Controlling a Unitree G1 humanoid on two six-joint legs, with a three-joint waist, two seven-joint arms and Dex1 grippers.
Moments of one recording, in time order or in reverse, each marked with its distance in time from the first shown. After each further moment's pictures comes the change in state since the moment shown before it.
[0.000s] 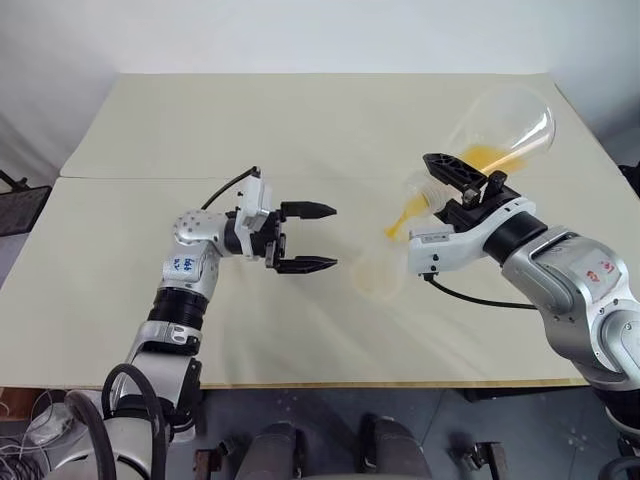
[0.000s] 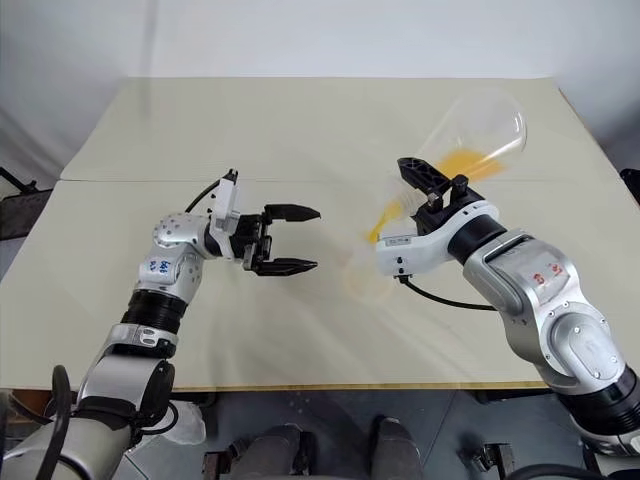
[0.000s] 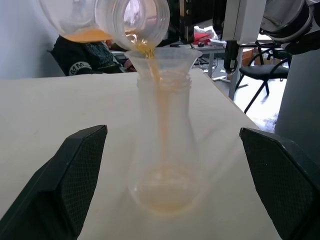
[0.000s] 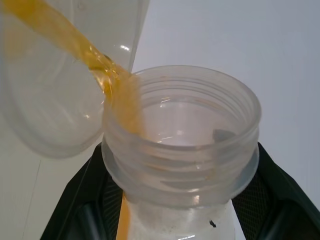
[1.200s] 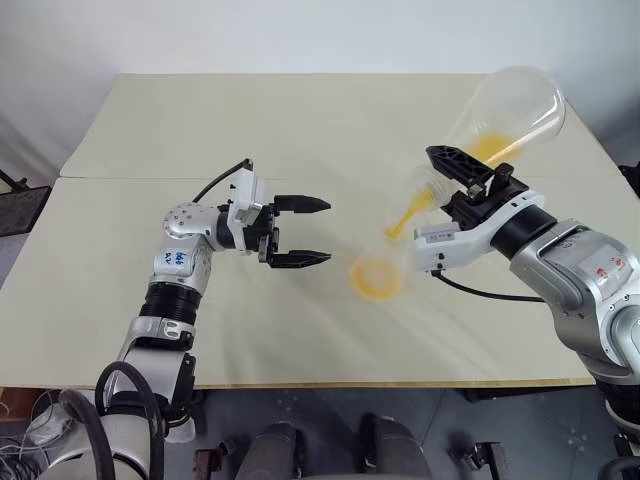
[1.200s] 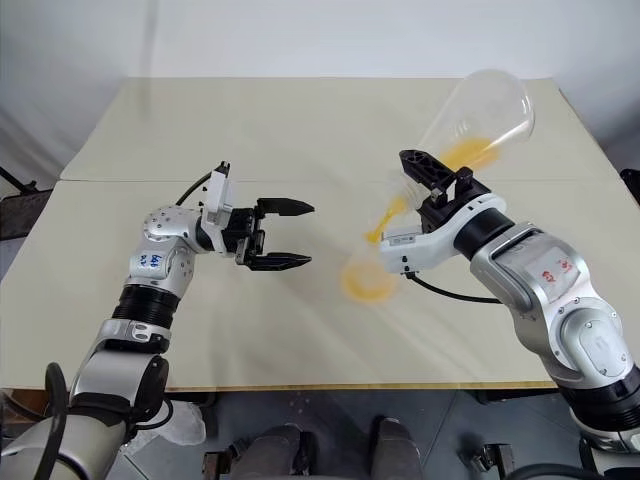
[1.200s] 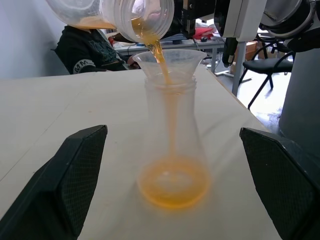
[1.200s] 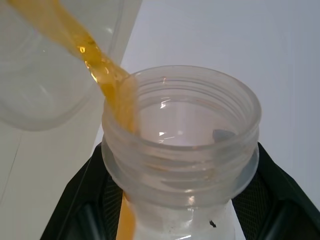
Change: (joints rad) left arm -0.005 0.030 0.008 0.004 0.001 0.006 -0.009; right arm -0.004 0.021 -0.076 0.023 -0.046 -0.116 0.010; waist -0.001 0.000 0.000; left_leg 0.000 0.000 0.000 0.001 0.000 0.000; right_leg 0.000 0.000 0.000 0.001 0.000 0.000
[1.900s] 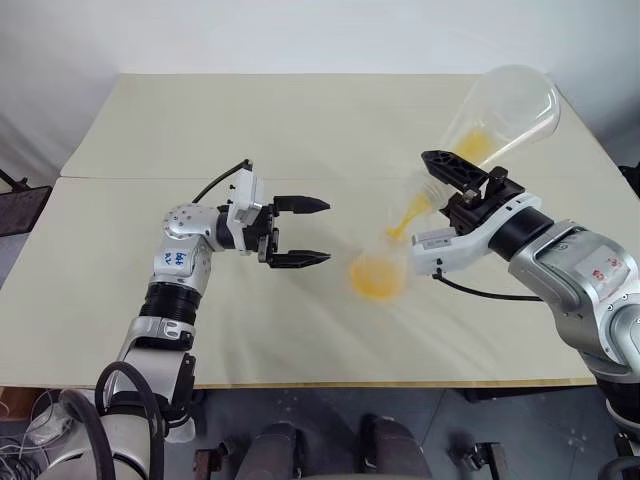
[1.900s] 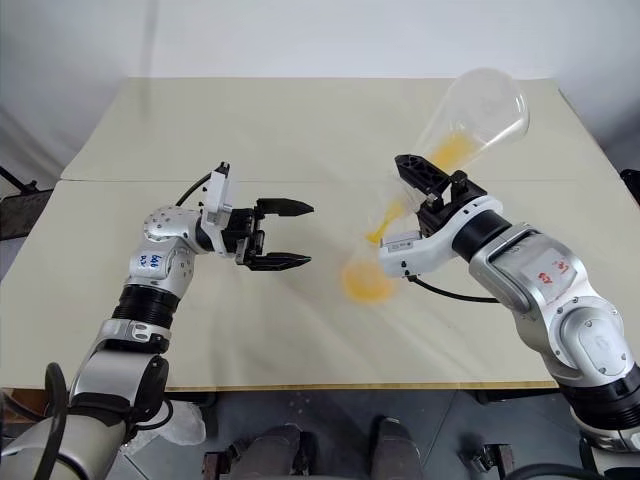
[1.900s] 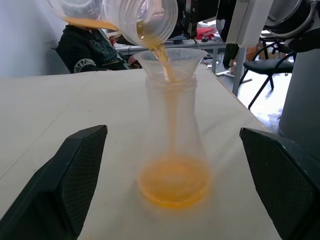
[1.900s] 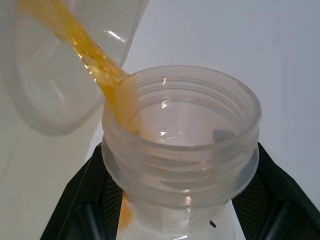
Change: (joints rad) left arm 0.000 0.000 0.001 0.008 0.000 -0.002 -0.001; right arm 0.000 0.000 -0.007 0.015 -0.041 -0.062 0.000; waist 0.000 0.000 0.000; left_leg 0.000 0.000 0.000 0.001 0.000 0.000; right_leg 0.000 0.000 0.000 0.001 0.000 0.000
